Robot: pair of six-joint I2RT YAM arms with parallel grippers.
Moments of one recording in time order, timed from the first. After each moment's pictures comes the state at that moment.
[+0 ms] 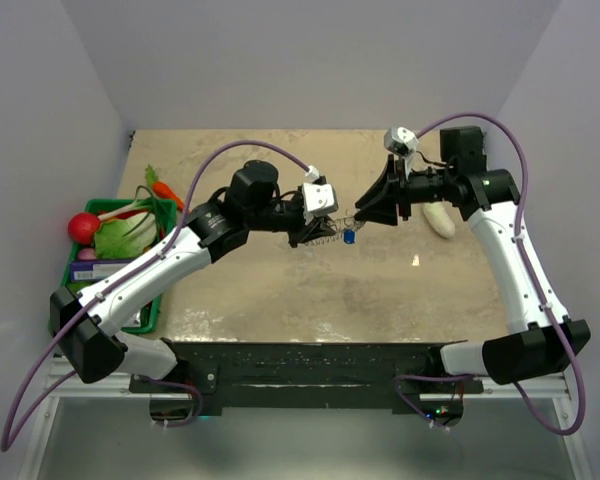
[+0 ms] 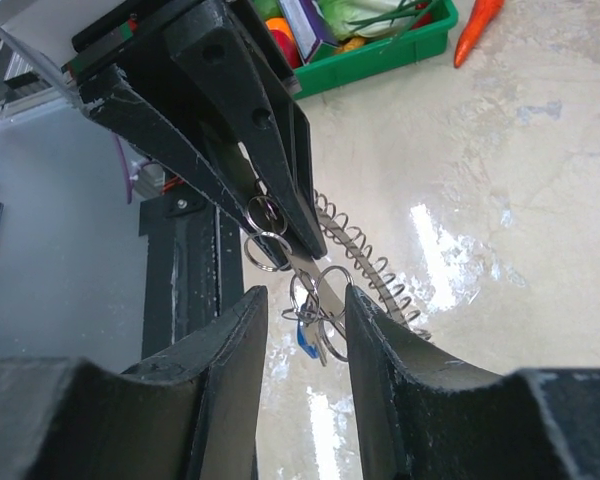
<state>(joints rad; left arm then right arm) -0.78 1.37 1.31 -0.32 0.56 0.34 0.19 1.34 1.52 -0.91 -1.20 -0.43</state>
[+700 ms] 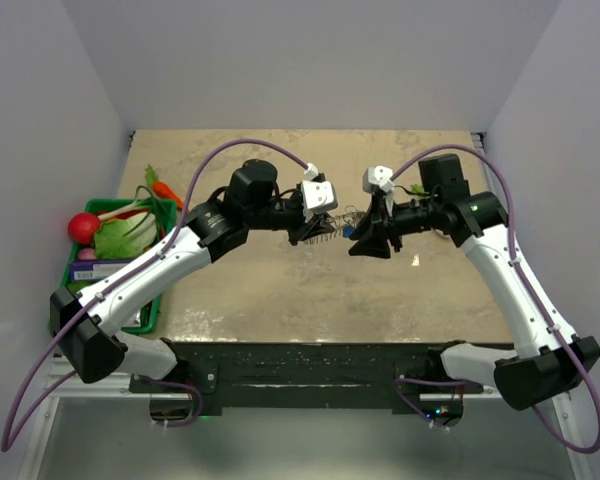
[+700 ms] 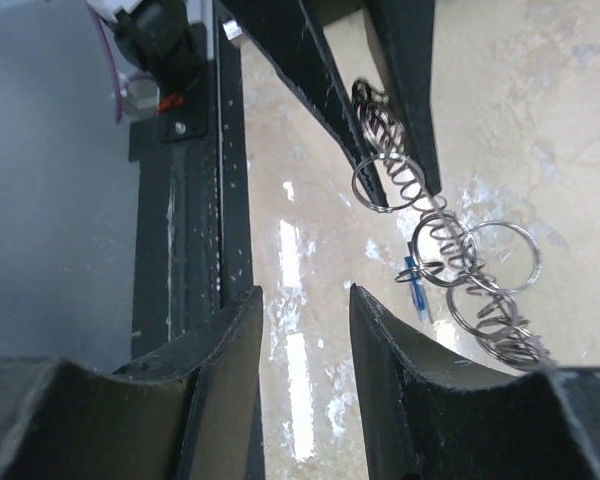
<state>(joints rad) -0.78 1.37 1.31 -0.31 0.54 0.33 0.31 1.23 1.38 -1.01 -1.05 -0.59</state>
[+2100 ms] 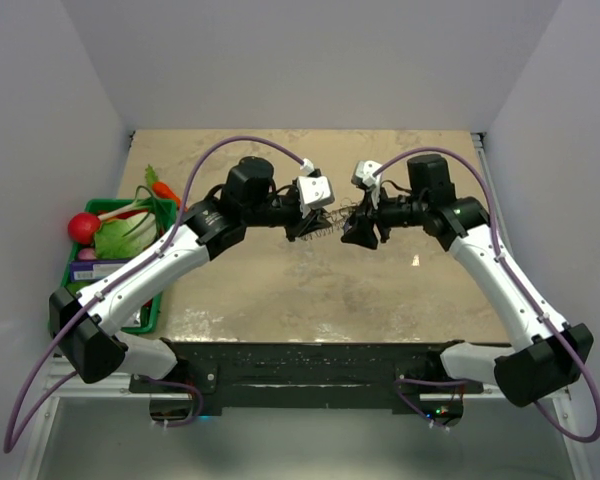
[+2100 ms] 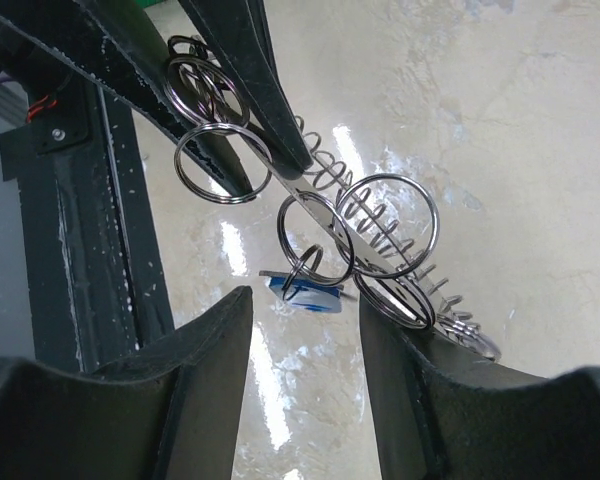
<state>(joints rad) -0.76 1.37 1.31 -0.31 0.53 0.32 0.37 1.24 1.25 -0.71 -0.81 -0.44</state>
